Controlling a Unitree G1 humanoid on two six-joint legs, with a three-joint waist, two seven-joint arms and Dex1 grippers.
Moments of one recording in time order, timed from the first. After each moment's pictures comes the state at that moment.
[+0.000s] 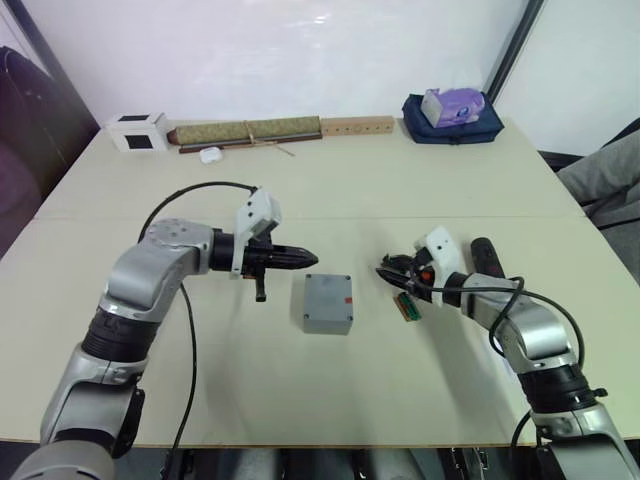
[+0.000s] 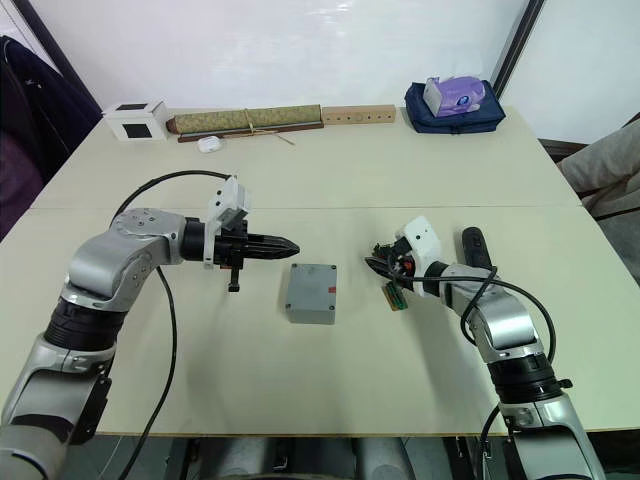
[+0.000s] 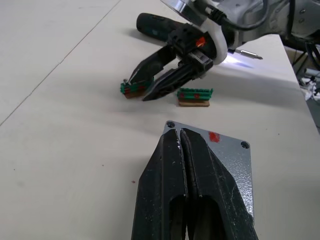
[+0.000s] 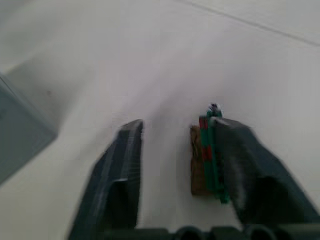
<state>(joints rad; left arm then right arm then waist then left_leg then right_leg) -0.66 0.59 -0.14 -0.10 -0.42 0.72 -1.16 -0.38 -0.55 0.07 -0.02 0.34 0.57 0.62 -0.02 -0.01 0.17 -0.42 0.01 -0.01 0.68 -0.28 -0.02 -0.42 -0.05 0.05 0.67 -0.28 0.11</state>
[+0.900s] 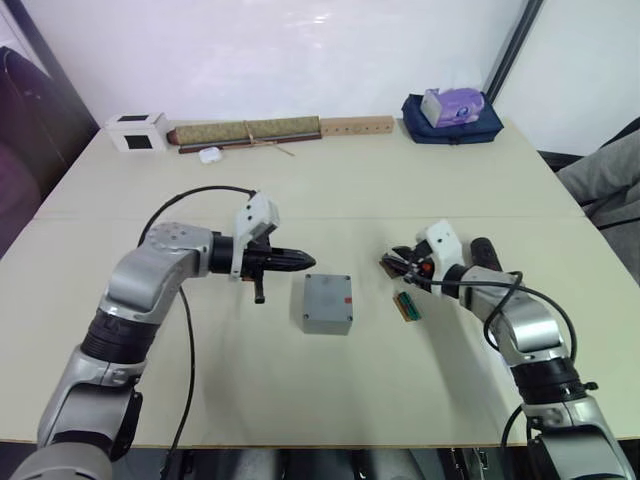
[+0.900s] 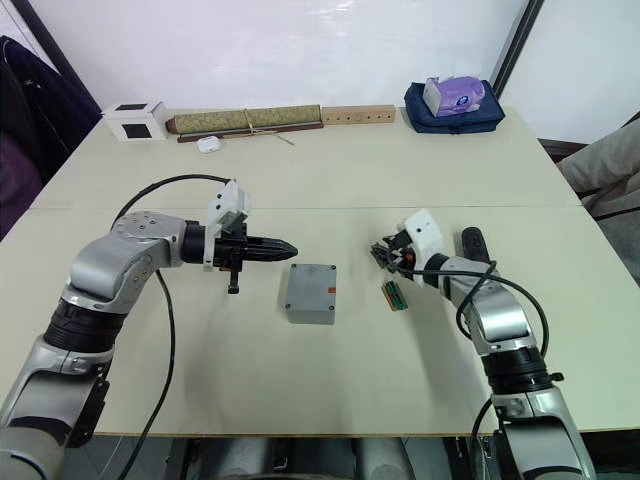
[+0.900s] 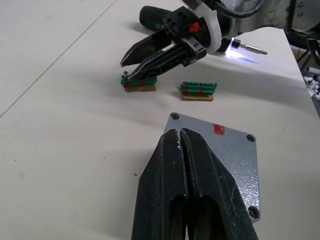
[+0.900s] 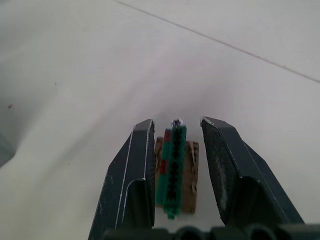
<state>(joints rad) -0.65 0.60 -0.15 -0.08 -0.42 0.69 -1.16 -0.41 -0.51 0.05 0.03 0.27 0.53 0.61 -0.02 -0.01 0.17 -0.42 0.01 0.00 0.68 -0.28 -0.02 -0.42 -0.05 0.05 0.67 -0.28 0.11</state>
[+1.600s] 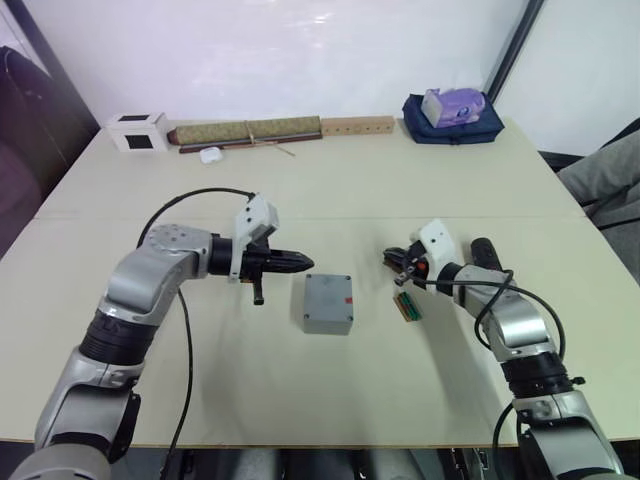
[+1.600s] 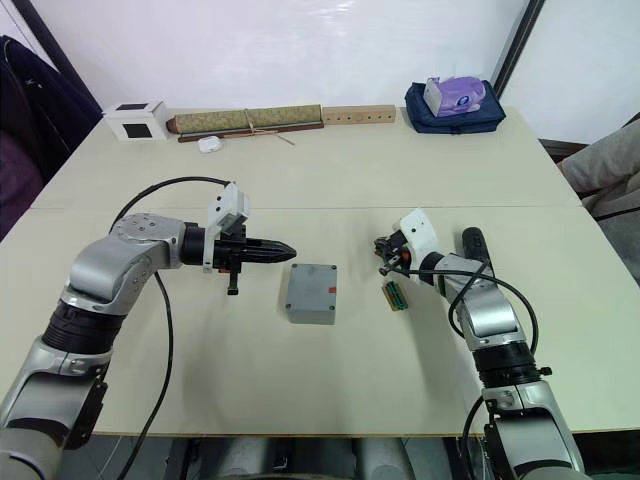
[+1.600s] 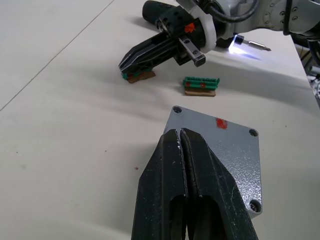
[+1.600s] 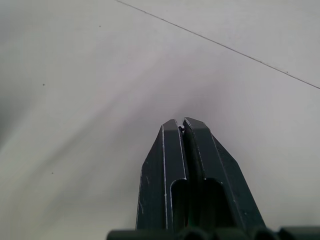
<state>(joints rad) -0.64 0.61 -0.15 -0.08 -0.42 0.69 -1.15 -0.44 -0.49 0.05 0.11 0.20 0.45 0.62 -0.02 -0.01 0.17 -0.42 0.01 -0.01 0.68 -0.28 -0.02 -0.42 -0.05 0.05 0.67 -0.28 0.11</state>
